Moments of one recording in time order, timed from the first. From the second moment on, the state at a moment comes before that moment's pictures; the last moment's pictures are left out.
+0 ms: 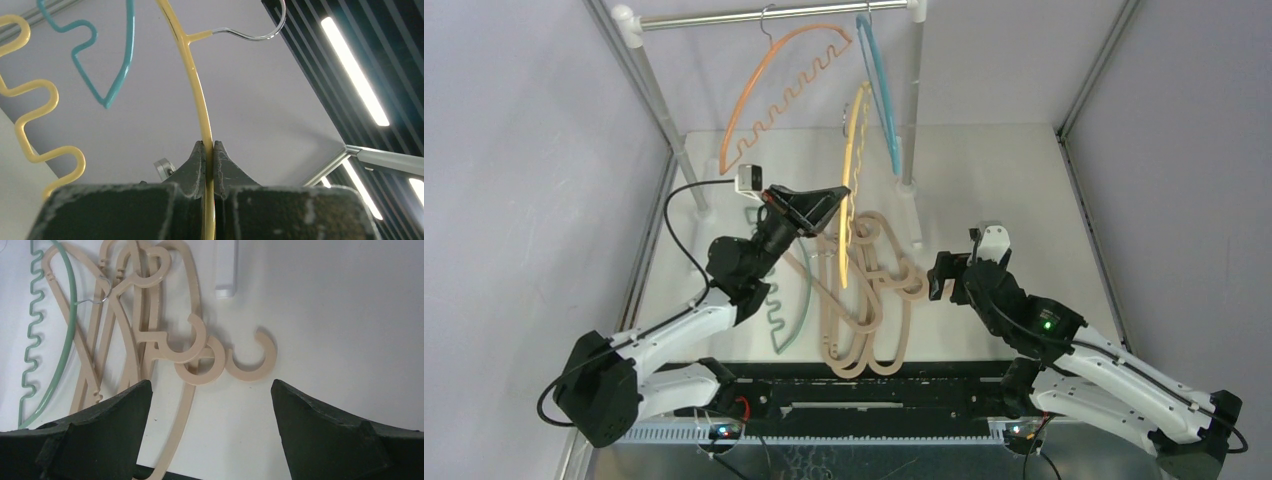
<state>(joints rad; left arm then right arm) -0.66 1.12 0.61 1.09 0.18 -1.39 0.90 0.68 0.69 -0.60 0.58 0.55</state>
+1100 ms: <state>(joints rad) -0.50 1.17 0.93 0.81 0.25 -1.17 0.89 0.74 0.73 -0.59 0.58 0.54</state>
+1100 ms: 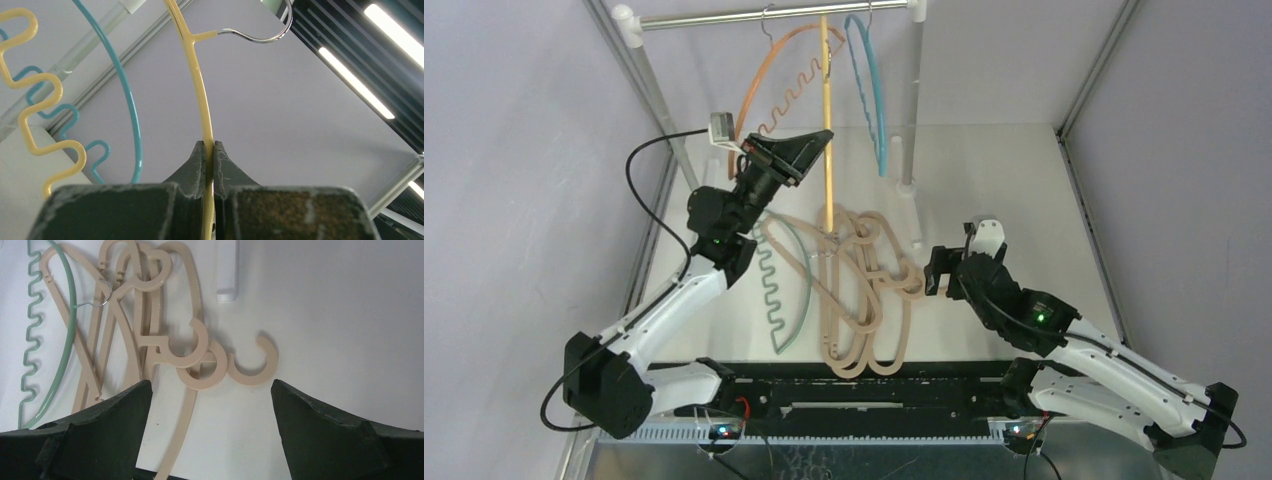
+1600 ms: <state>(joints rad) -0.43 1.47 1.18 0.89 0.27 -1.30 0.87 0.76 0.73 -0.59 0.57 0.54</state>
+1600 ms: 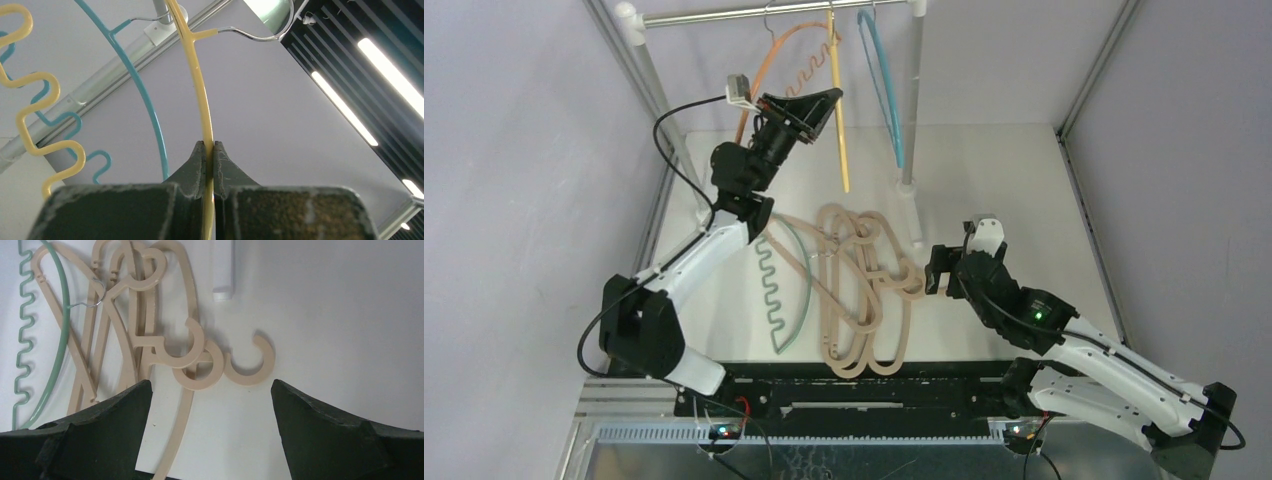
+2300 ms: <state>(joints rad) -0.43 1.52 1.29 0.65 0.14 -1.31 0.84 0.76 0.73 -0.60 0.55 0.54</state>
